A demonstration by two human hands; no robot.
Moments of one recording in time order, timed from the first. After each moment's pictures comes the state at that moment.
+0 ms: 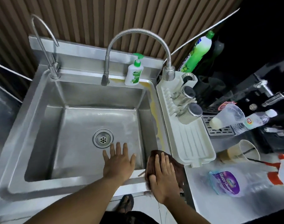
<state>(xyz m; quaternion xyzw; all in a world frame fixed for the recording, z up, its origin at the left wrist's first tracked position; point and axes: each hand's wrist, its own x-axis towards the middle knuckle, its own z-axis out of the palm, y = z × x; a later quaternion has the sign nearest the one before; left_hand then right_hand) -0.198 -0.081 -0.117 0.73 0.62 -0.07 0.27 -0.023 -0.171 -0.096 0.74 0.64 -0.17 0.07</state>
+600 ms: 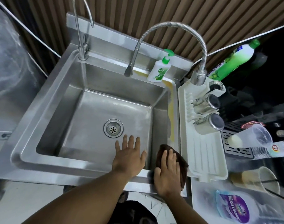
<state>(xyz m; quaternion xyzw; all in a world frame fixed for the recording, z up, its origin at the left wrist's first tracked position) -0.184 -0.082 -0.124 0.72 0.64 -0.01 0.26 -0.019 -0.139 -0.108 0.74 0.65 -0.16 0.06</state>
